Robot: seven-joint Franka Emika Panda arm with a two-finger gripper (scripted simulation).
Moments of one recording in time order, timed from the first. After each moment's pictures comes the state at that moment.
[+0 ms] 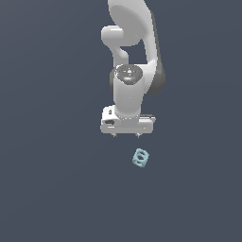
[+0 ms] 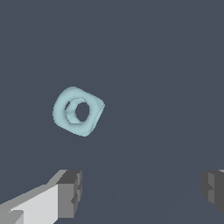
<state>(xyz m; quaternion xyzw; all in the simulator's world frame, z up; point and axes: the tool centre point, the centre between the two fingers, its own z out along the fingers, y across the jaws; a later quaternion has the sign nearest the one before) 0.022 0.022 0.155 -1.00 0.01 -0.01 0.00</state>
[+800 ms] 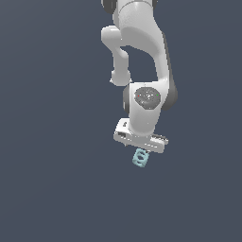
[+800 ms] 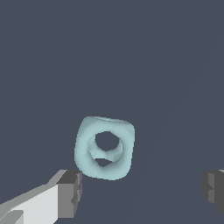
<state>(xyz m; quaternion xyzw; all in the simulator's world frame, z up) 0.060 0.069 0.113 -0.99 0.16 0.00 0.00</state>
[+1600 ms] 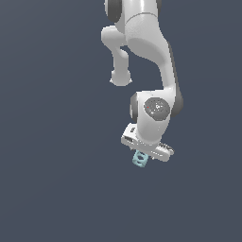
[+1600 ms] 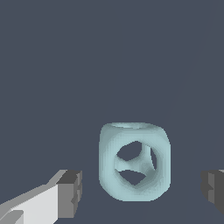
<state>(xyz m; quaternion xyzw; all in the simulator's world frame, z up) 0.074 0.095 0.090 -0.97 0.23 0.00 0.00</state>
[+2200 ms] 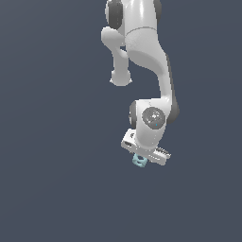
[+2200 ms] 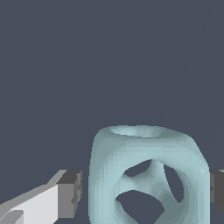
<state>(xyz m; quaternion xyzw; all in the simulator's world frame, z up) 0.073 0.095 0.051 -0.97 0.23 0.00 0.00</state>
